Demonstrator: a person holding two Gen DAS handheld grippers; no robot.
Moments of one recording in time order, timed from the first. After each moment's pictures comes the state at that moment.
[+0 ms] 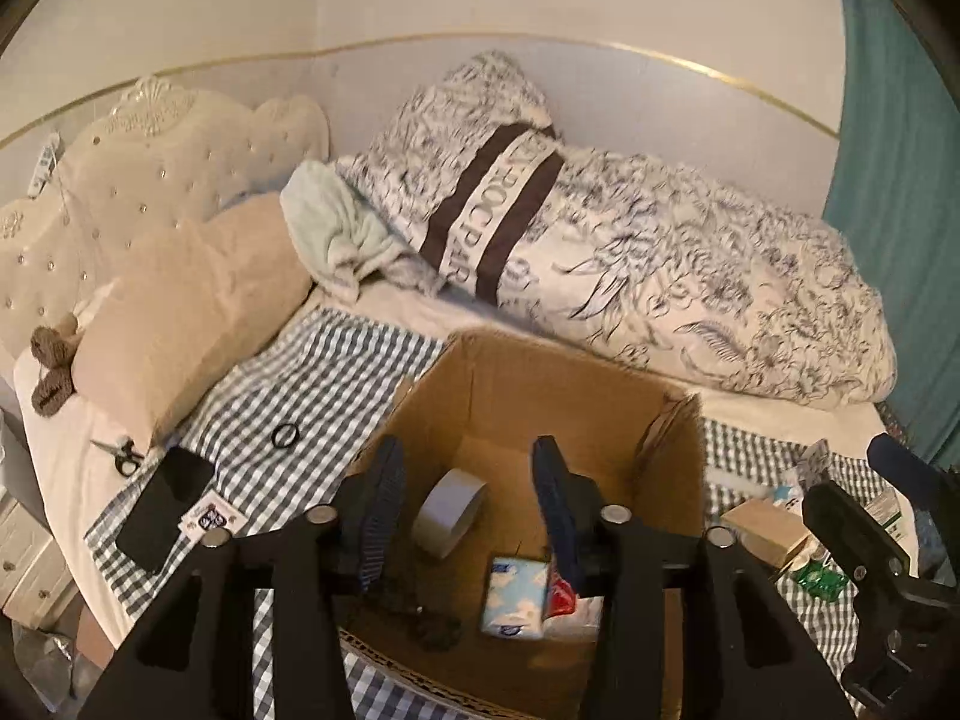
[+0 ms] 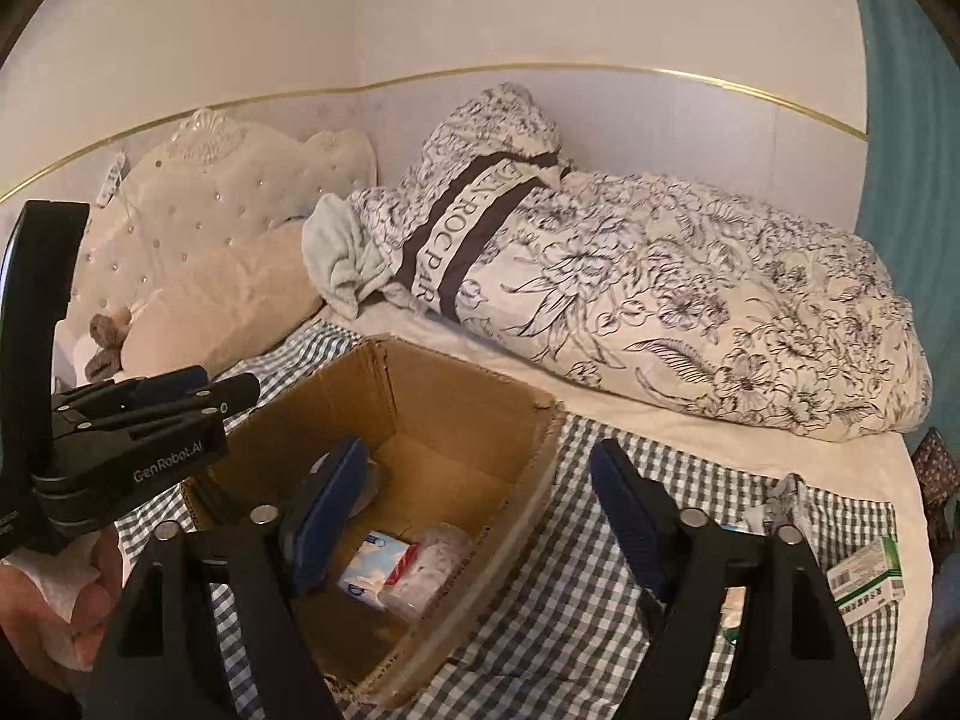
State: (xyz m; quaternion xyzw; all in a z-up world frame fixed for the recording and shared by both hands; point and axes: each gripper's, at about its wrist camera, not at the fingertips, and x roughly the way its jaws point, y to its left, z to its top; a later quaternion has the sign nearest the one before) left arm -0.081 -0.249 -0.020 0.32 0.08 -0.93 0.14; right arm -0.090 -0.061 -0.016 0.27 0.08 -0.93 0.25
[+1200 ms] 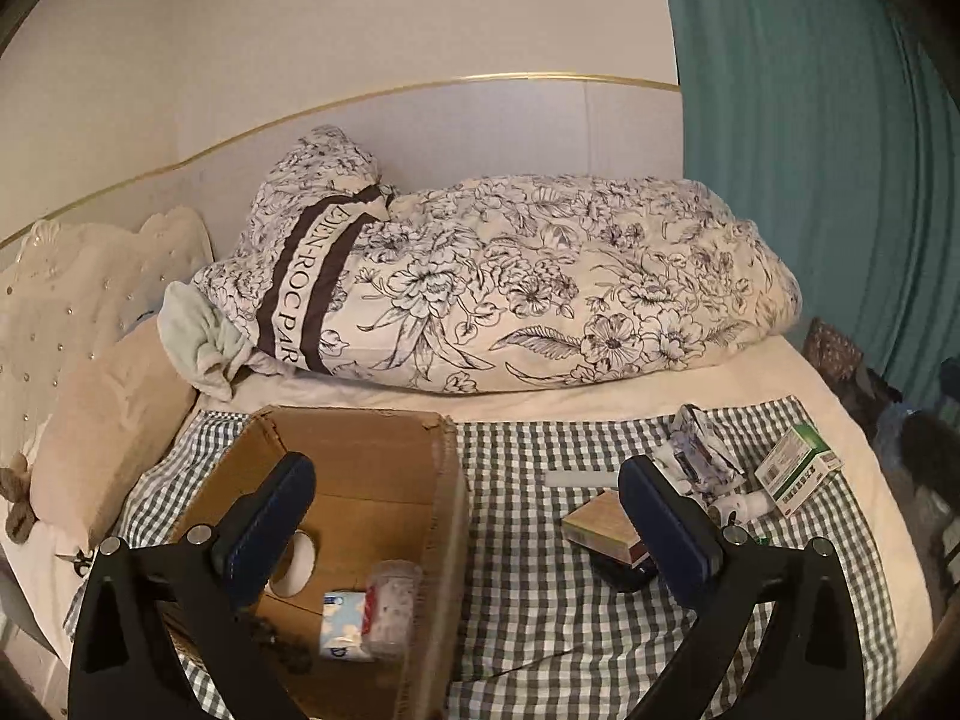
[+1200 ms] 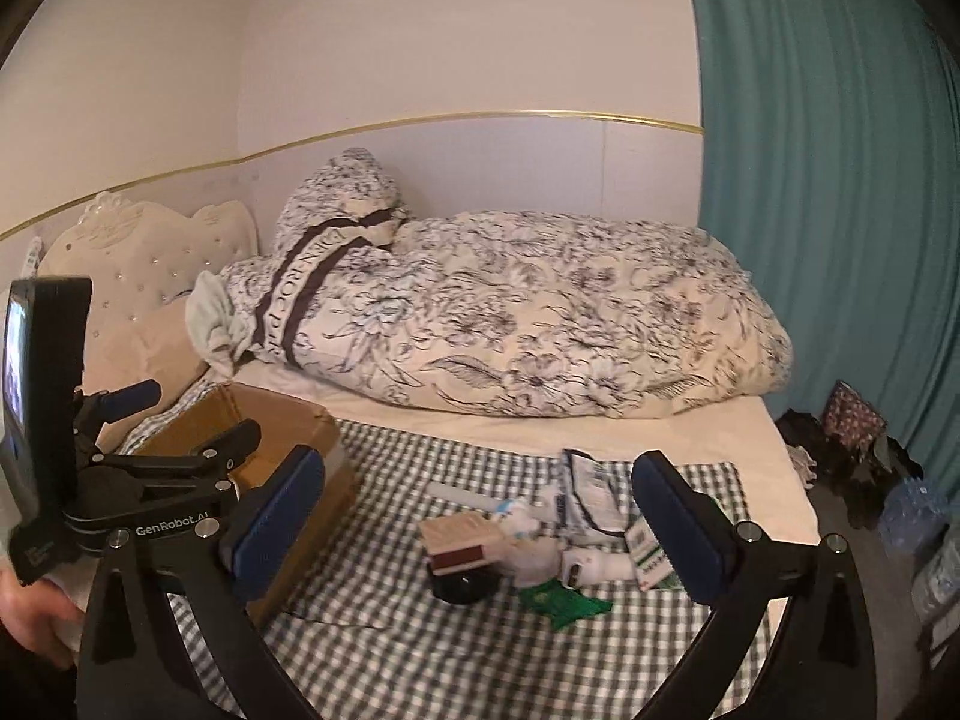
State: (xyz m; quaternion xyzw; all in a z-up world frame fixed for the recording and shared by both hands) left arm -0.092 -0.066 -0.001 0.28 -0.03 -0.96 0.04; right arm -0.058 0.137 0.026 0.23 0.03 -0.96 0.12
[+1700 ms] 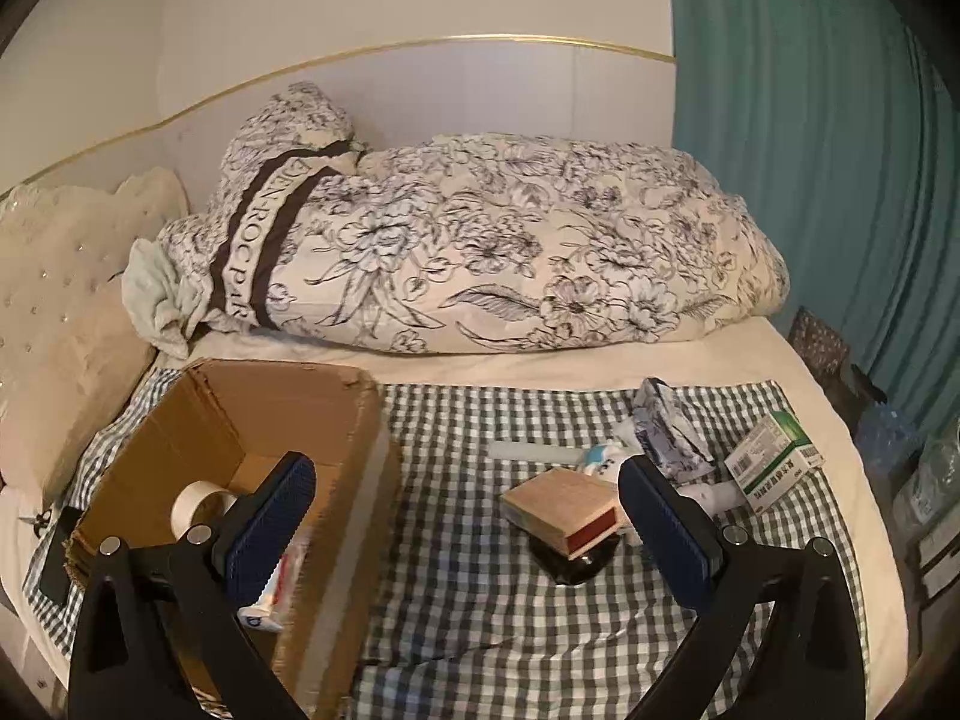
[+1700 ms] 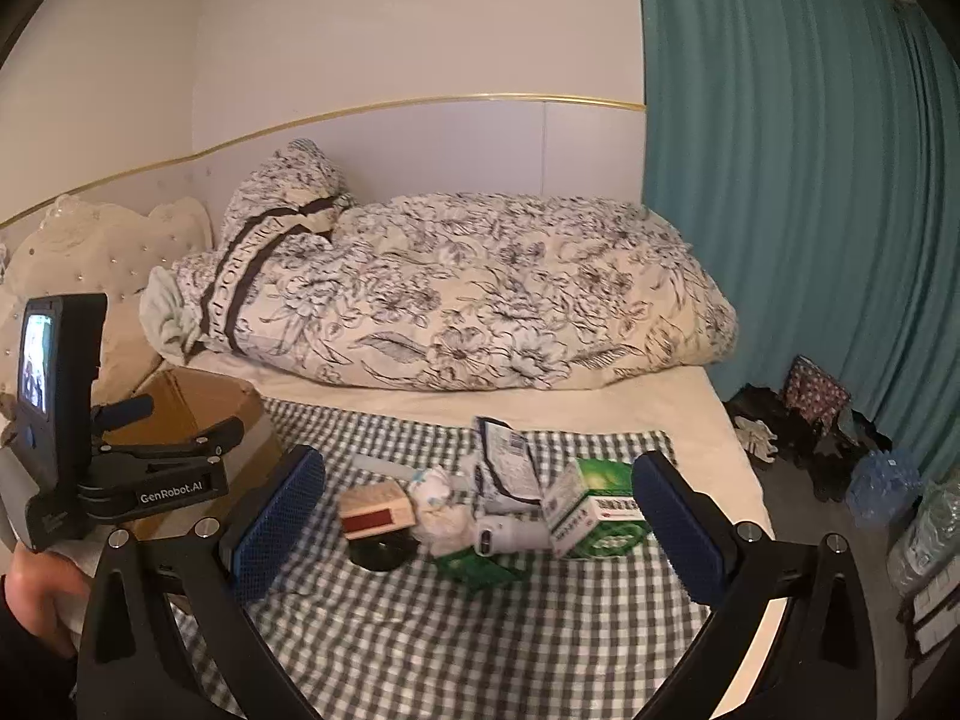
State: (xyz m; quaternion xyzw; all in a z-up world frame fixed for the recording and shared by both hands) left arm -0.114 -0.019 -0.032 0.32 -0.01 -0.95 0.02; right arm -0.053 0.208 0.012 0.25 0.03 -0.97 0.07
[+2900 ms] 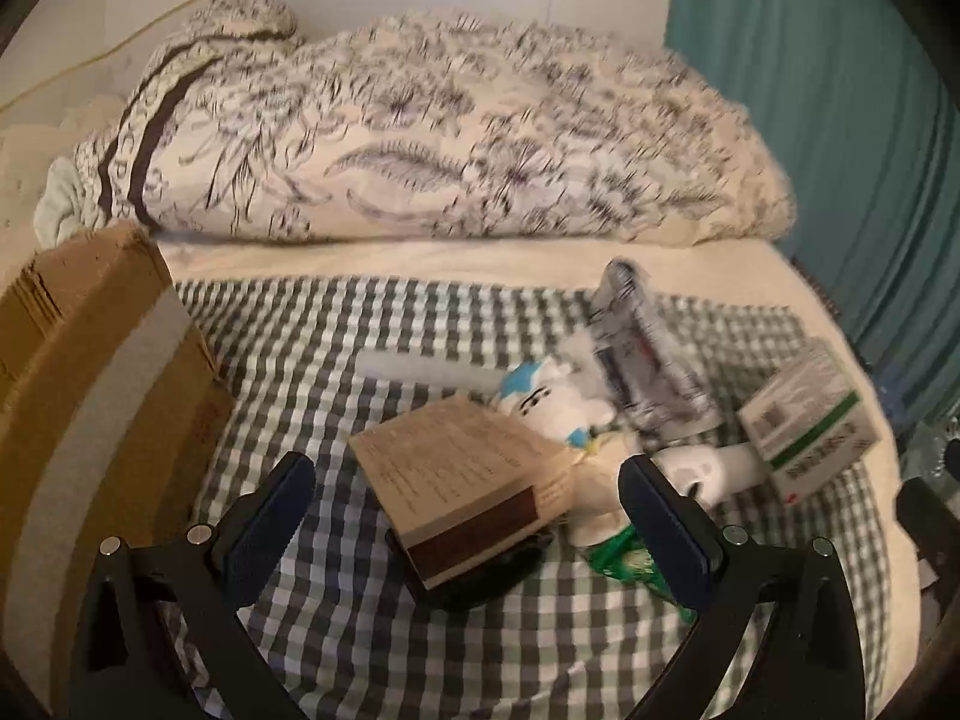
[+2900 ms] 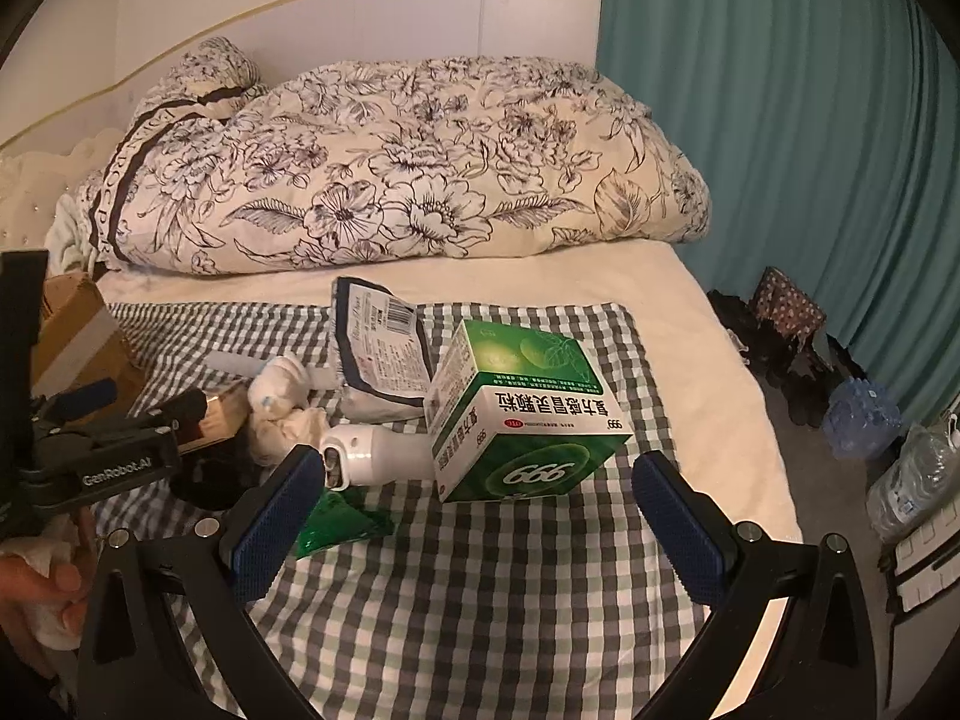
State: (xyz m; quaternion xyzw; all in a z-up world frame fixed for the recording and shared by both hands) left arm -0.205 0.053 -0.166 0.41 0.03 -0.91 0.01; right arm -0.157 0.272 -0.123 0.36 0.03 -0.93 0.01
